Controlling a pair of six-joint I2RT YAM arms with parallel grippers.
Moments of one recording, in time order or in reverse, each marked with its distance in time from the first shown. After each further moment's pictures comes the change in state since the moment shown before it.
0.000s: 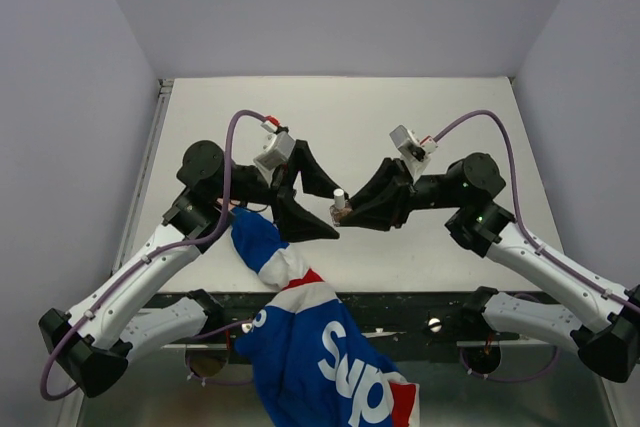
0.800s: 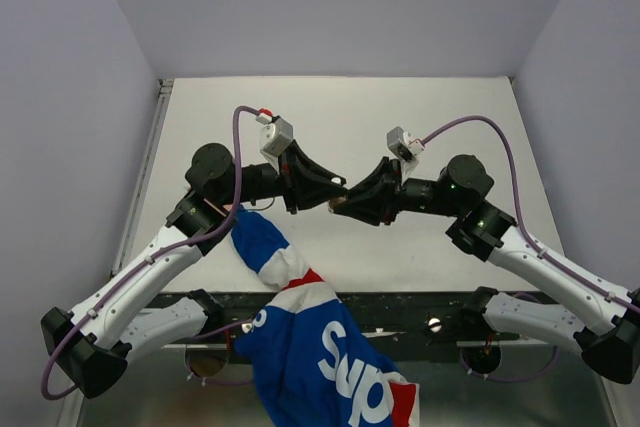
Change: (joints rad) left arm -0.010 -0.026 -0.060 -0.116 -0.393 0.103; right arm 0.018 -0.023 -0.009 -0.232 0.338 -0.167
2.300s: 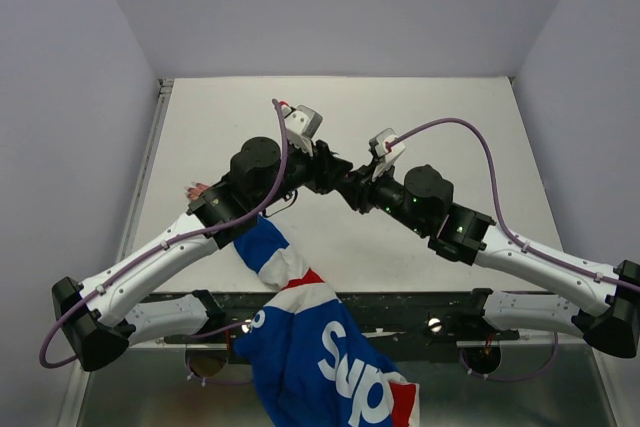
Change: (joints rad) left arm -0.162 0.127 0.140 -0.285 -0.689 0.073; right arm 0.221 0.094 0.050 -0.151 0.803 -0.166
